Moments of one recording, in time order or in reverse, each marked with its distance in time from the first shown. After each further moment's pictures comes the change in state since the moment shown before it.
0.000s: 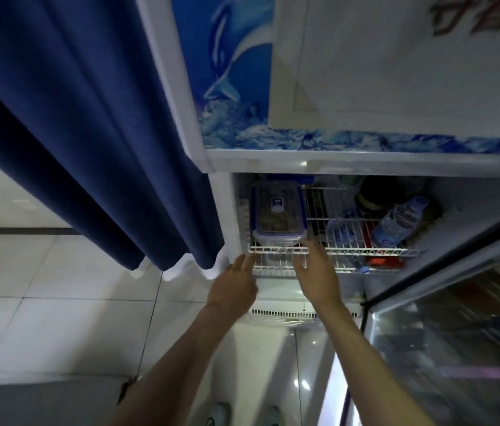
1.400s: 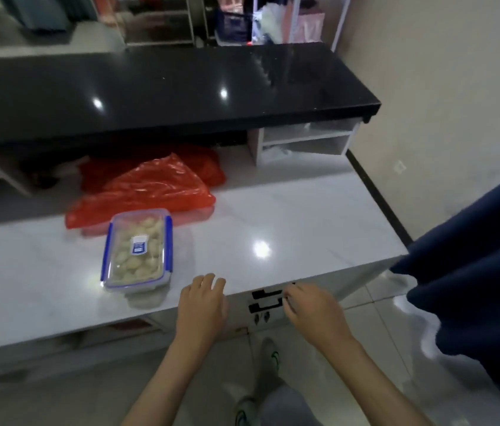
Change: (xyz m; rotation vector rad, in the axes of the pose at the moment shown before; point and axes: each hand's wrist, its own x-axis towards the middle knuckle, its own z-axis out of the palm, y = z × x) left_hand -0.792 -0.341 0.019 0.039 0.637 -1.274; right_hand -0.593 -0.406 0.319 -0.360 -0.761 -1.588
